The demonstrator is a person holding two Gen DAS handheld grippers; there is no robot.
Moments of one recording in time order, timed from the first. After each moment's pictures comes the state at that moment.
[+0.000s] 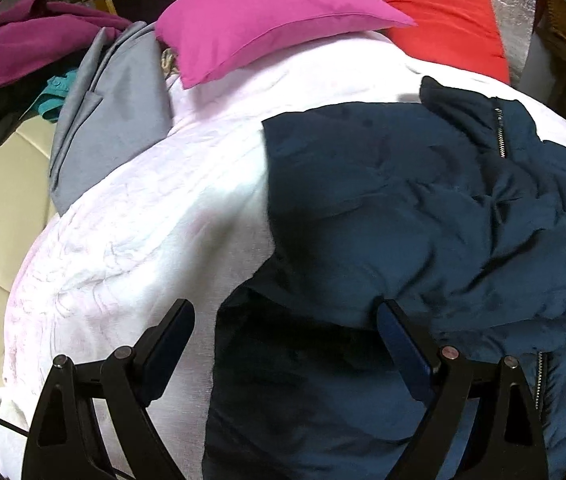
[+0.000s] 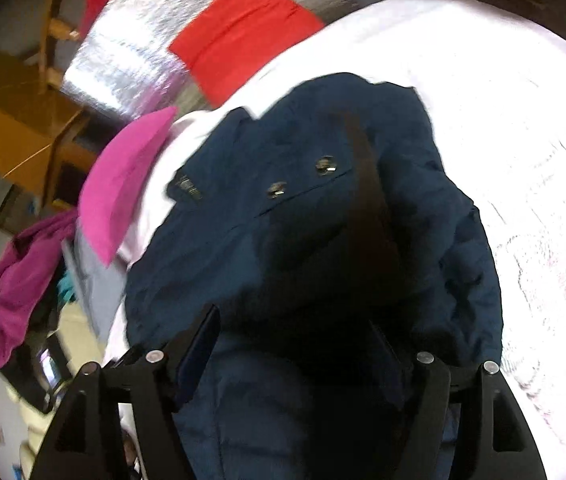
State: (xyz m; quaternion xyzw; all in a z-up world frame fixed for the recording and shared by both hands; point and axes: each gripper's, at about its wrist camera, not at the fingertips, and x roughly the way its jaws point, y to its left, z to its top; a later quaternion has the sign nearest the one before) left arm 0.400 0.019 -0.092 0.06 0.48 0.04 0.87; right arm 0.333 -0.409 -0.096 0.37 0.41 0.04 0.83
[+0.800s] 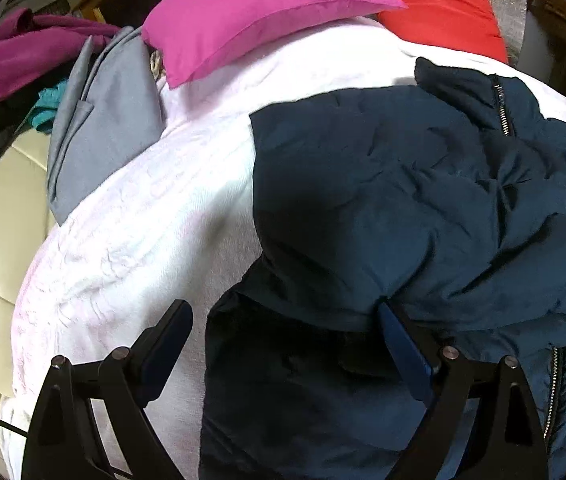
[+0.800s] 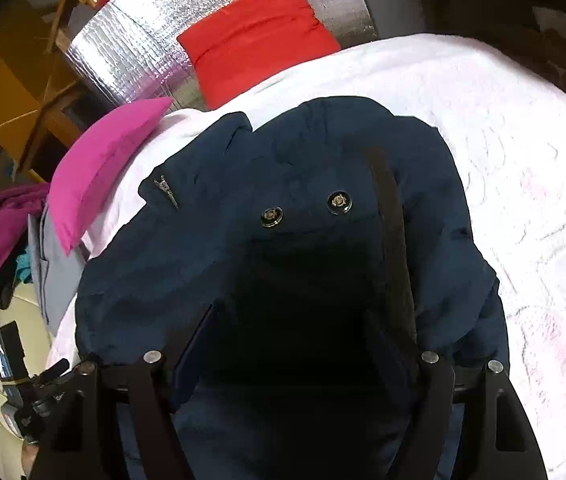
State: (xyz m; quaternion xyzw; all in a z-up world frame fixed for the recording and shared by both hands) left arm 0.408 0.000 -0.097 0.10 0.48 0.04 0.87; right arm 0.374 -0.389 -0.111 0.28 0.40 -0.02 0.87
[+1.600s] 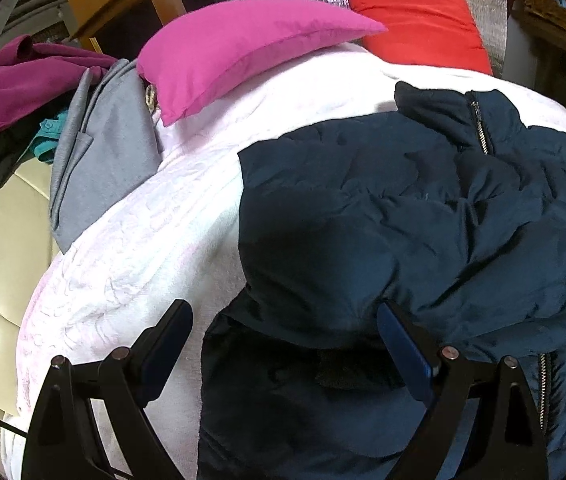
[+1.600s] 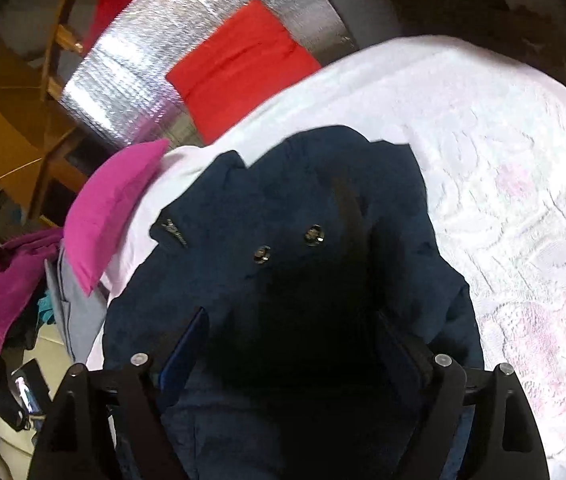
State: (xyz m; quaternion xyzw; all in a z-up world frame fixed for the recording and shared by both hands) left arm 0.404 -0.013 -0.091 0.12 0.45 0.02 0.88; right arm 0.362 -0.412 -0.104 0.33 0.38 -0.03 0.86
